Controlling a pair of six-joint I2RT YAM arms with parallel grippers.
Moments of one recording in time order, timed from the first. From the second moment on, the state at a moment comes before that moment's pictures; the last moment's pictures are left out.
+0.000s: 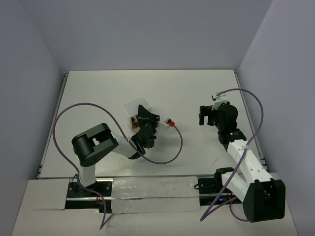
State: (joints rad) left arm -1.05 1.87 0.71 1.24 -1.01 1.67; right arm 0.07 0.94 0.54 -0.03 -0.07 -0.04
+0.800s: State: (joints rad) left arm -0.88 1.74 0.97 0.82 -1.00 1.35; right arm 0.07 0.94 0.54 -0.03 -0.07 -0.04
